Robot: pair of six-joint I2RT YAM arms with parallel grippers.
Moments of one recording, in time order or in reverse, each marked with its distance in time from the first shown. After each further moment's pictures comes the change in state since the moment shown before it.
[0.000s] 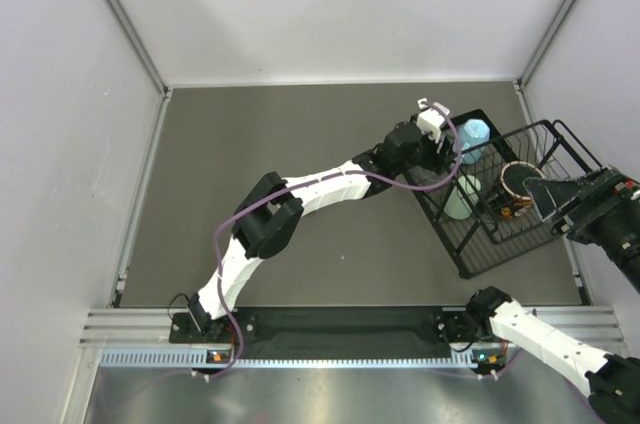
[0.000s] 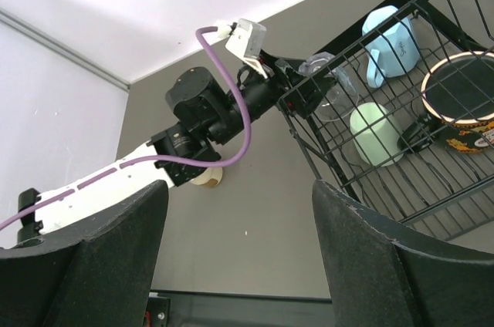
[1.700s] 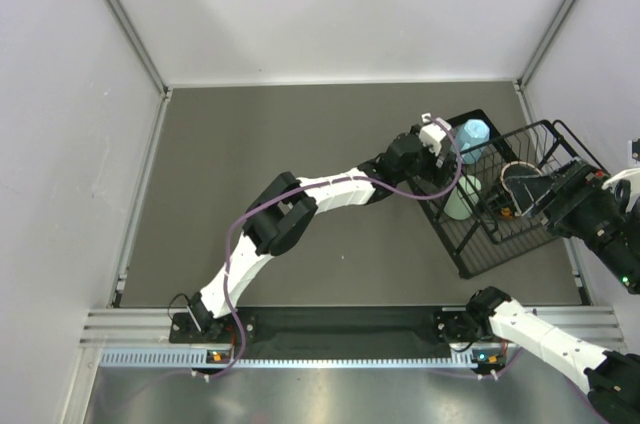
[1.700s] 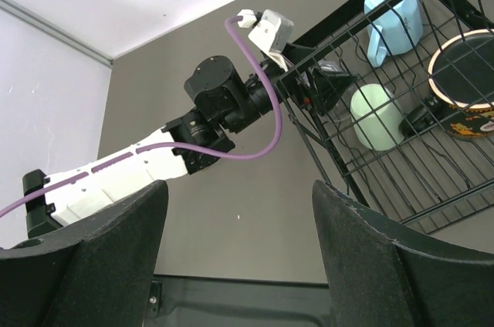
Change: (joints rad) left arm 0.005 0.109 0.001 0.080 0.060 0.050; right arm 0.000 0.031 -0.059 0.001 -0.031 0.010
